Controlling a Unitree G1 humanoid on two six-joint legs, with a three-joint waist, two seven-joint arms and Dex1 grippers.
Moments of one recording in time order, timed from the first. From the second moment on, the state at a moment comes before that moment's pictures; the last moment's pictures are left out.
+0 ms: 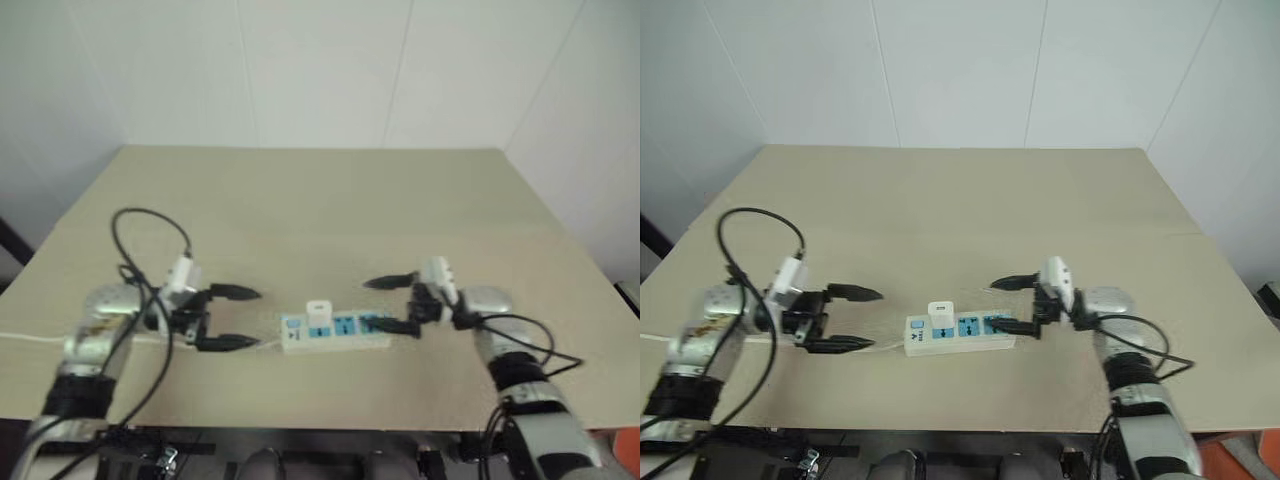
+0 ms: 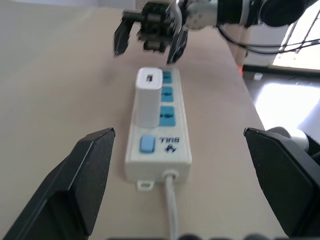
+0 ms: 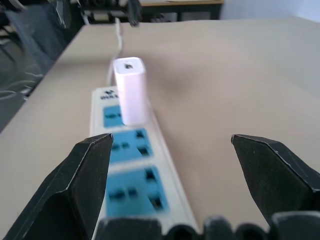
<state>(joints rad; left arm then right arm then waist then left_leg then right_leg) -0.39 0.79 0.09 0.19 -0.48 0.15 -1.58 -0.60 -0.55 -0.02 0.60 0.34 -0.18 1.52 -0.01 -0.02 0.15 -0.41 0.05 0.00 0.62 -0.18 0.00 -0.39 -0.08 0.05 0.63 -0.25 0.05</state>
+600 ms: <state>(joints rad) -0.27 0.79 0.12 0.25 -0.45 0.02 -1.52 -0.43 -0.87 -0.06 0.42 0.34 -0.17 1.54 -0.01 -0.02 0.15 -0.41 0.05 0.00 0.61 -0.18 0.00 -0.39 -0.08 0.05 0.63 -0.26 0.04</state>
